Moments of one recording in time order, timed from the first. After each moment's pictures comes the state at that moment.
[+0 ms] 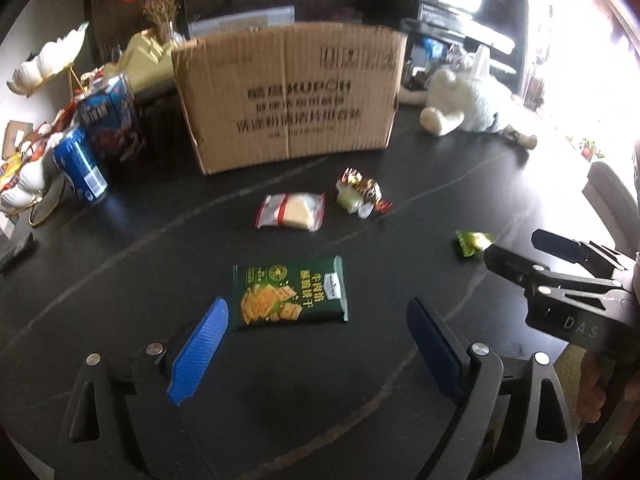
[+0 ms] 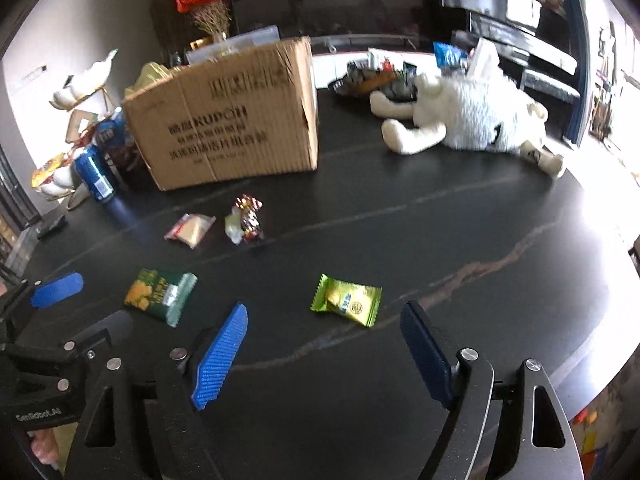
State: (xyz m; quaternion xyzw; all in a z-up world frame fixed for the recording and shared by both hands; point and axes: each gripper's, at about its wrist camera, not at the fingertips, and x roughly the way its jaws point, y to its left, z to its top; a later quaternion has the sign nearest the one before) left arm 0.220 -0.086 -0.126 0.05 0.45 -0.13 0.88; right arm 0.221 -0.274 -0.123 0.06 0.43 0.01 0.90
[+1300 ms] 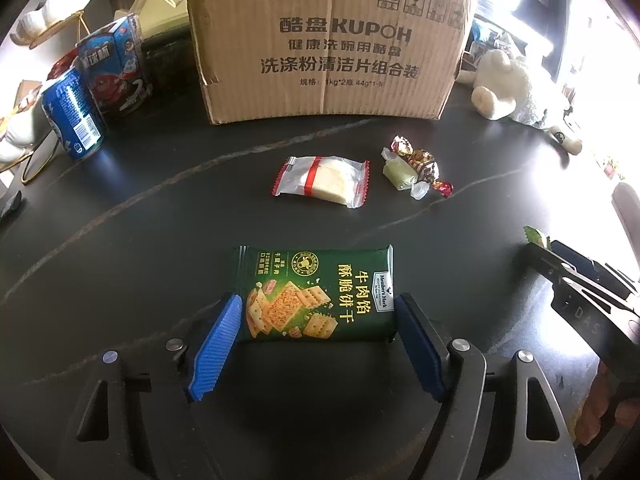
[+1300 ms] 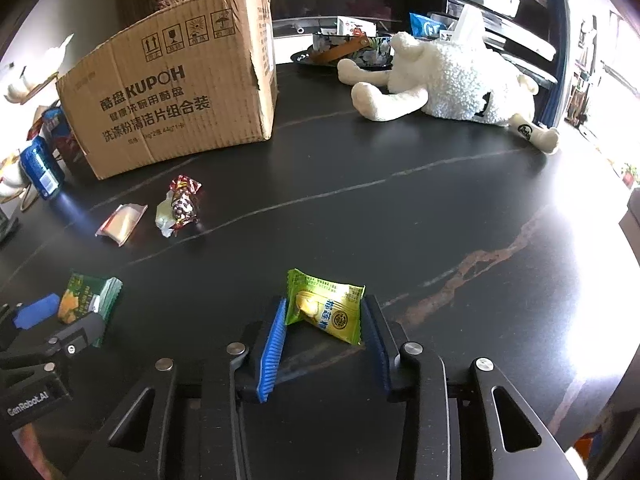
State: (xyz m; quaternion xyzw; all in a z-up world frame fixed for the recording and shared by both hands) left arm 0.254 -0.078 -0.170 0.02 0.49 -0.09 0.87; right arm 0.251 -0.281 -0.162 0.04 0.45 -0.05 0.89
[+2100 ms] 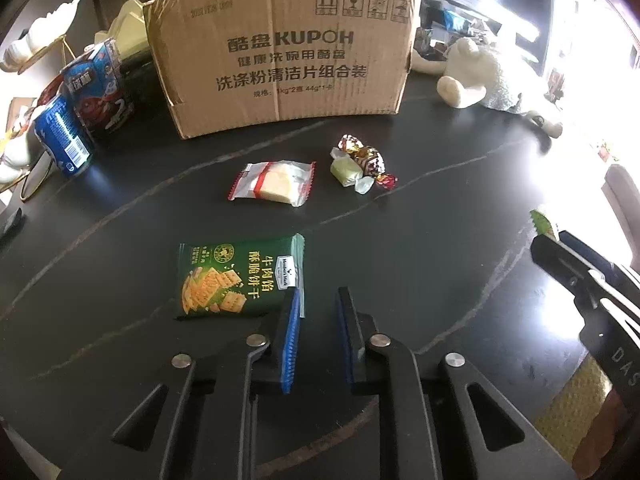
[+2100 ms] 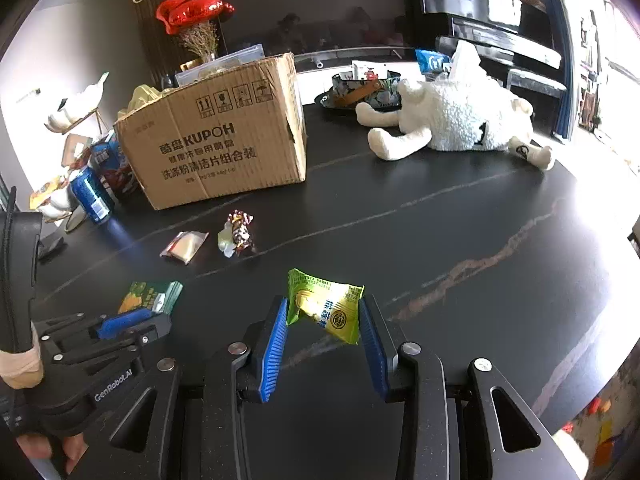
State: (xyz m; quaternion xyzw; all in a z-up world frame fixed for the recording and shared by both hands) left arm 0.237 -0.113 -0.152 0.04 0.49 -0.11 0.86; right arm 0.207 -0.282 -0.122 0.08 0.40 0.00 0.91
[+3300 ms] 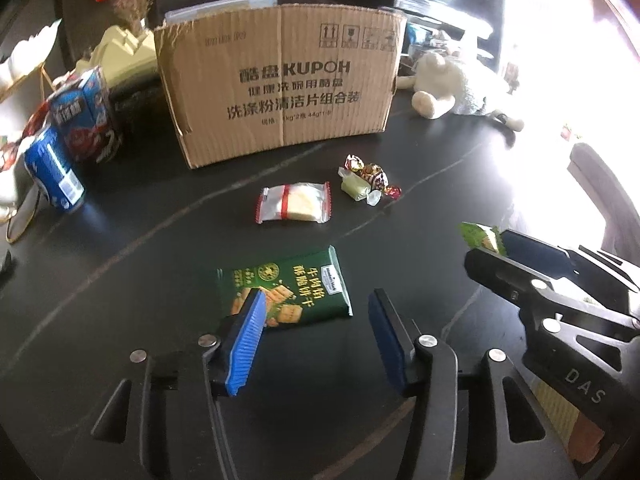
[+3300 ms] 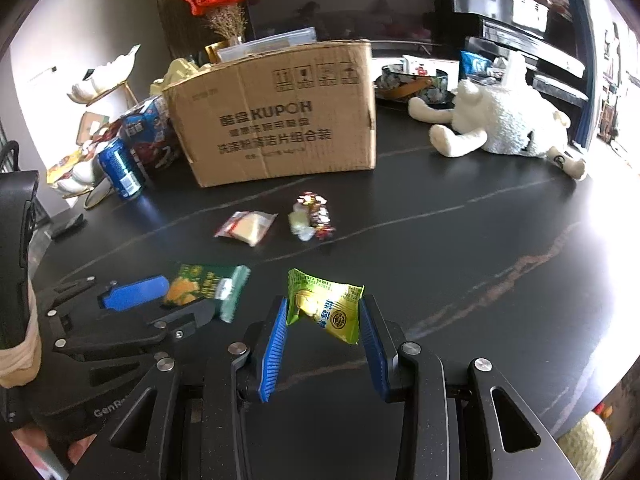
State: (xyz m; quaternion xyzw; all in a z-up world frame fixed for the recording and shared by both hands) left arm 0.236 -0.065 -0.136 0.07 0.45 -0.20 0.87; right arm 0.211 -0.206 -0.114 0.06 0.41 0.03 0.91
